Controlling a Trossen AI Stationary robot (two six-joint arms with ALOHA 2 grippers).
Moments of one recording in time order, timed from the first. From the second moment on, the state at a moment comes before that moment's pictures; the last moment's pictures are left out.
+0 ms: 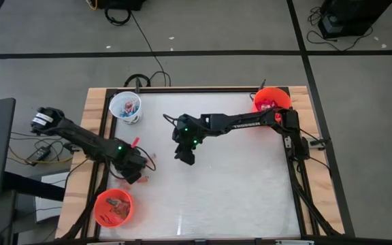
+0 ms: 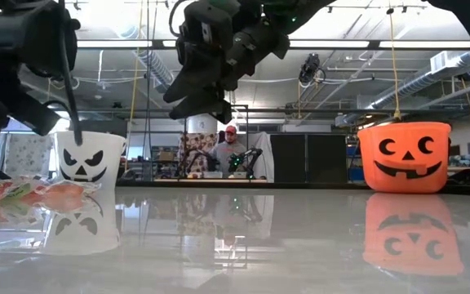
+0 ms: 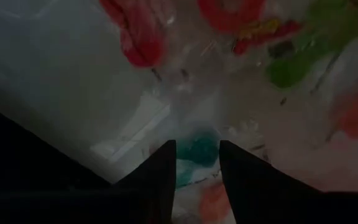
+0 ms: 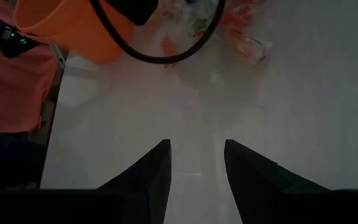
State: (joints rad) left arm -0.32 1.22 0.57 -1.01 0.13 -1.09; right arm -0.08 2.07 1.64 -0.37 -0.44 0.26
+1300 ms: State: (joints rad) left arm 0.02 1.21 0.50 -0.85 0.06 -0.97; right arm -0.11 2.07 1.64 -0.41 -0.50 0.29
